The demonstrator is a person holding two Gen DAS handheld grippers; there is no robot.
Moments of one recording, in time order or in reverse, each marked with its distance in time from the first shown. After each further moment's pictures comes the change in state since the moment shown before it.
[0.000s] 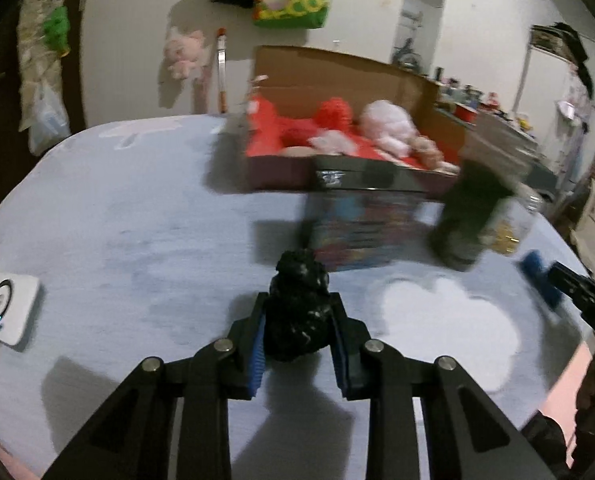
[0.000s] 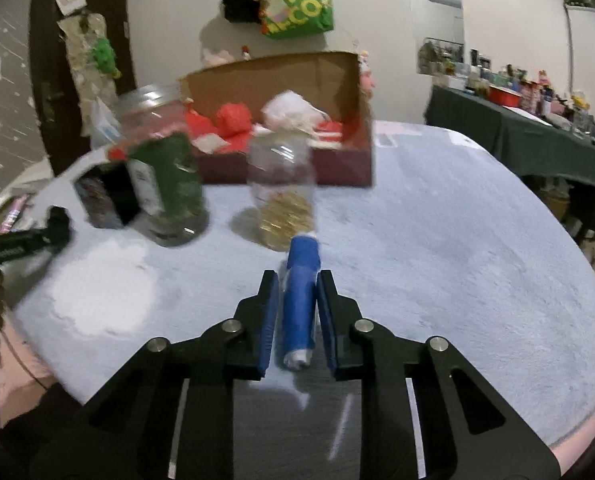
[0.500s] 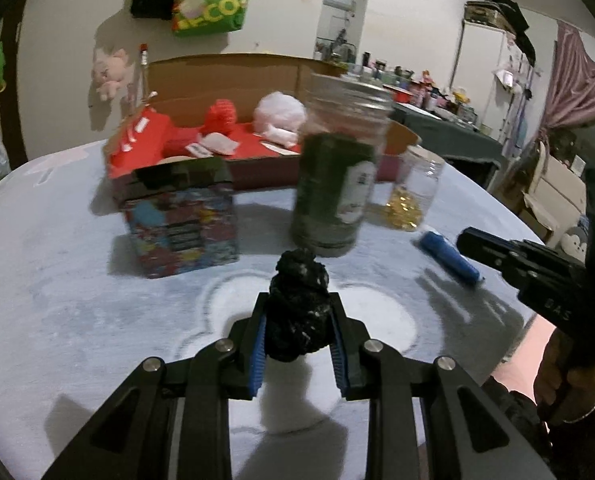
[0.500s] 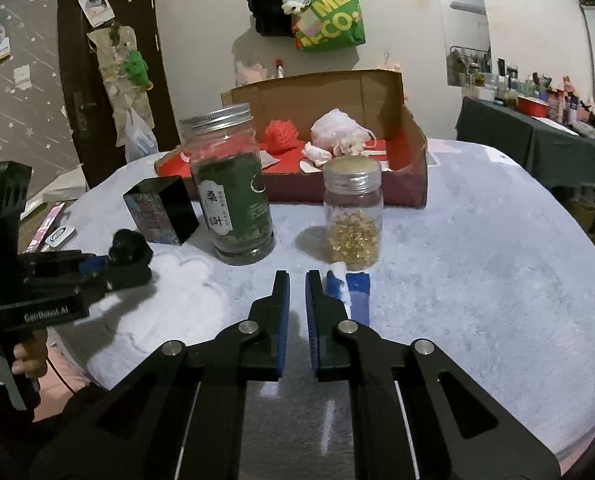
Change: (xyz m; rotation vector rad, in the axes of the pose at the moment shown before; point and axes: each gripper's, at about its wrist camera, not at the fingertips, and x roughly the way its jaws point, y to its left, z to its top) left arm -0.001 -0.084 -0.009 0.138 0.006 -0.160; right arm -0.007 0.027 0.006 -0.015 -0.033 0.100
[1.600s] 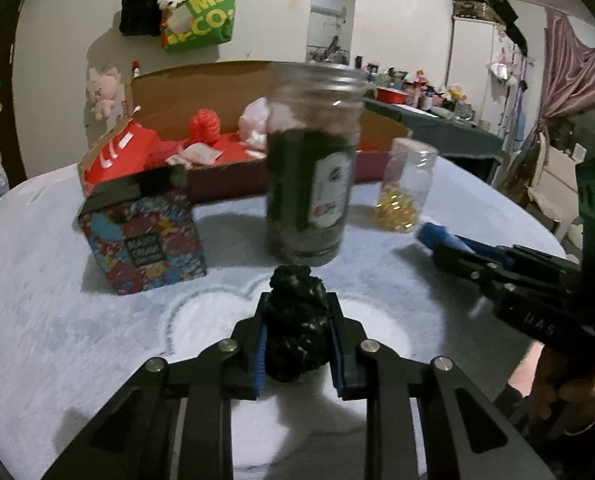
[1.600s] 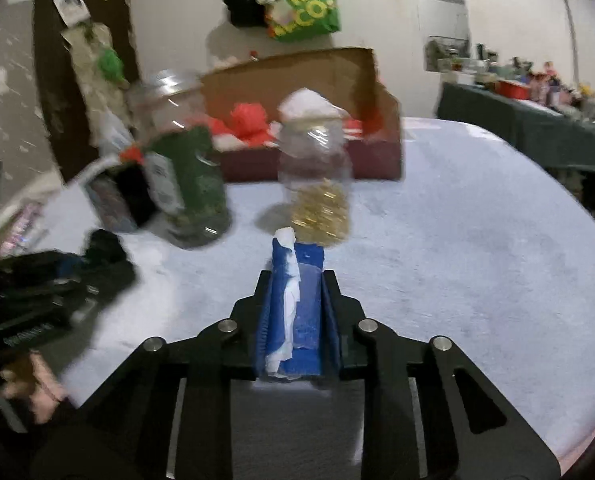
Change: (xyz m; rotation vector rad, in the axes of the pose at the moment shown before) left arm 0.016 -0.022 -0.002 0.051 -0.052 0.027; right arm 0.020 -0.017 -0.015 0.049 0.008 -0.044
